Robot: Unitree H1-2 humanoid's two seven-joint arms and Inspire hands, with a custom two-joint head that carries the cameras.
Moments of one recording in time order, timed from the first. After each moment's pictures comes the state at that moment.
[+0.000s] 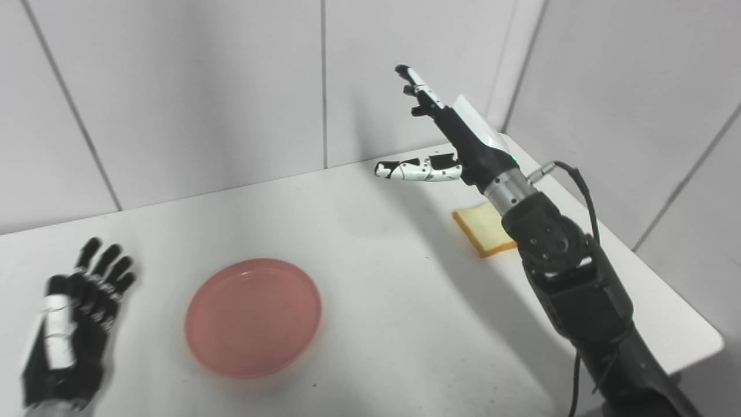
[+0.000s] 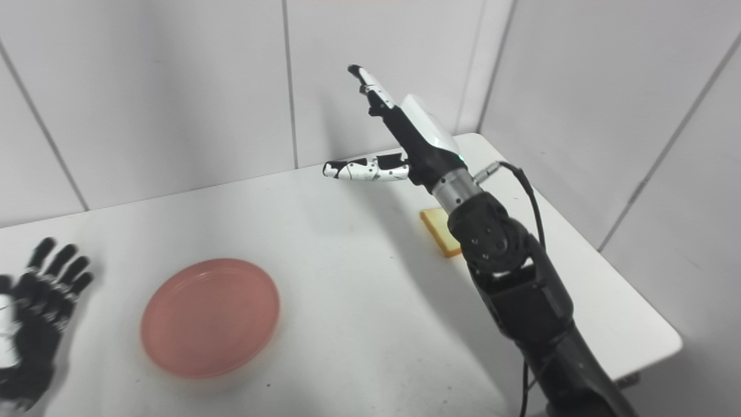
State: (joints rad) left arm -0.27 0.10 0.08 0.13 -0.33 0.01 -0.30; right arm -0.41 -0.65 -0.05 -0.40 -0.32 0.38 0.30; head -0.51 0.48
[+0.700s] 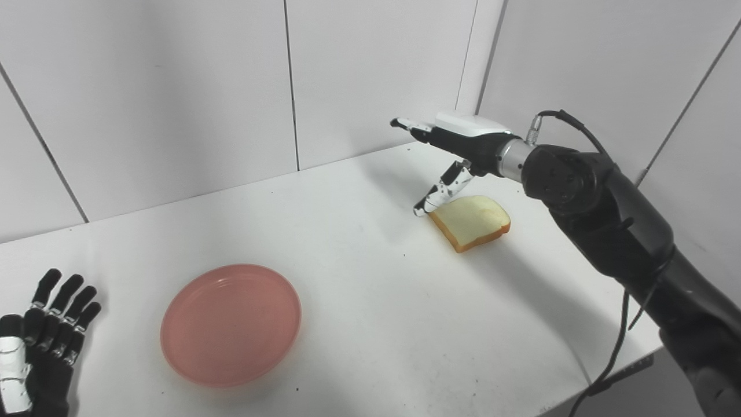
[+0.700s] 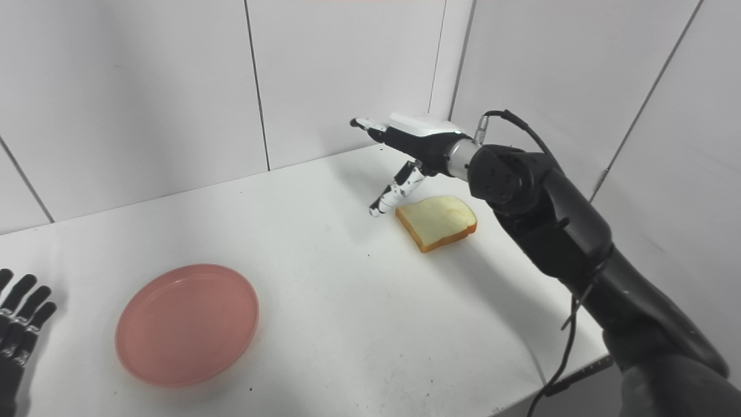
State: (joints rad) left arm -0.23 0.12 0.09 0.12 -0.37 0.02 -0.31; right arm -0.46 -0.94 0.07 -0.31 -0.46 0.47 0.74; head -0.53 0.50
